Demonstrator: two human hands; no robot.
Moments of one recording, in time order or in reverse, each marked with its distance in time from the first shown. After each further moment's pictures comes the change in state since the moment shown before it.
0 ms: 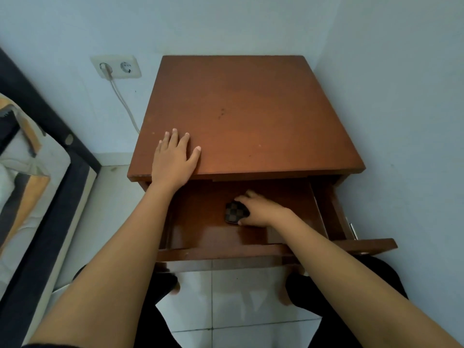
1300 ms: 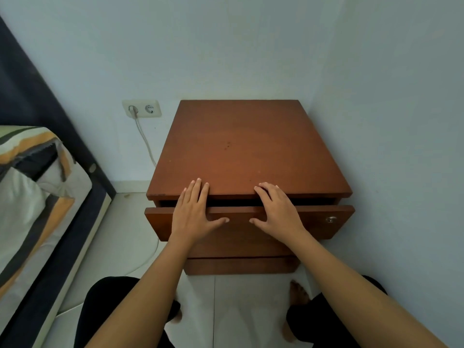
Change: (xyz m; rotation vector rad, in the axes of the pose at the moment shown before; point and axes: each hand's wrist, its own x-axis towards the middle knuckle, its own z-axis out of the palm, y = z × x) left_hand -0.082 0.018 0.012 0.098 0.101 0.179; right_hand -0.056 0.009 -0.019 -0.228 0.815 -0.146
